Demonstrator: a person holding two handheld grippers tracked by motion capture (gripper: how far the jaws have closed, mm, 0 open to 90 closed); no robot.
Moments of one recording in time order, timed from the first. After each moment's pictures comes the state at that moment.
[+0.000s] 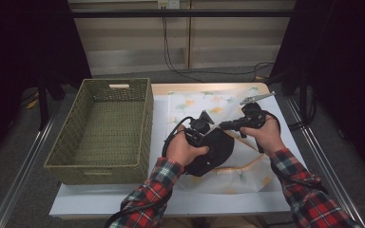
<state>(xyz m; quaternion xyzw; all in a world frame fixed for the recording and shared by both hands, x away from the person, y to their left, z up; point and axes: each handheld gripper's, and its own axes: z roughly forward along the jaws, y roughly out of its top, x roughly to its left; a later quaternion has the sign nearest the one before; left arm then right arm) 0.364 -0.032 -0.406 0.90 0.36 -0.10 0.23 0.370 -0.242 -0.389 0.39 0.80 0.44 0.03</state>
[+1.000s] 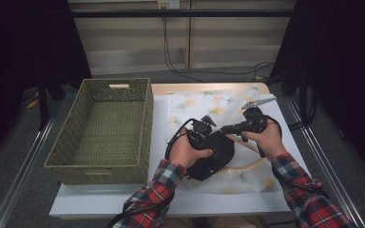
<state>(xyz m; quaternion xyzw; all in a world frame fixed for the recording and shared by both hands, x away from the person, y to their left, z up) 0.363 -0.038 -0.420 0.91 0.34 -0.05 0.24 0.362 -0.247 -0.400 0.40 0.80 0.44 0.02</state>
